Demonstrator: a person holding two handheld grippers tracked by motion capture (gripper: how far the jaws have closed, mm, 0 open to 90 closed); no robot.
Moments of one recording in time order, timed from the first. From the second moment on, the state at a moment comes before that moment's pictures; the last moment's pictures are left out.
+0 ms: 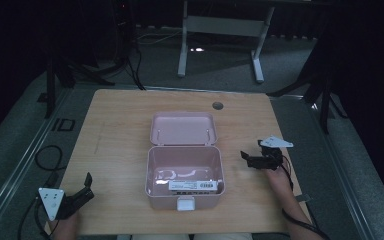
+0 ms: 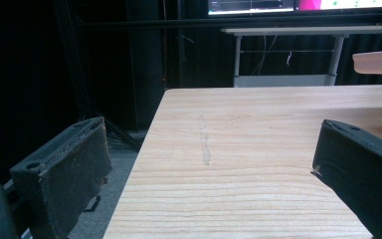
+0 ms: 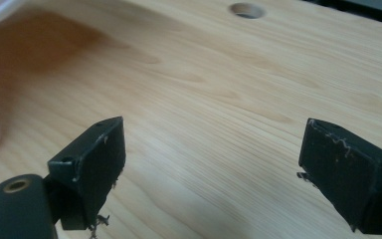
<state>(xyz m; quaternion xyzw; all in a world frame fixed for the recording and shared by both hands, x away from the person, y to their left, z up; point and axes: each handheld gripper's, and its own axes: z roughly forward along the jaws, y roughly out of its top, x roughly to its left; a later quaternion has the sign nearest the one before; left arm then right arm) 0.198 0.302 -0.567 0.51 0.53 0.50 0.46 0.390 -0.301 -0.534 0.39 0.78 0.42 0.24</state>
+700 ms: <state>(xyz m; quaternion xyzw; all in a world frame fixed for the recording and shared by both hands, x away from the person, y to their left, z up) 0.198 0.302 -0.567 0.51 0.53 0.50 0.46 0.361 -0.372 -0.543 0.51 0.71 0.38 0.30</state>
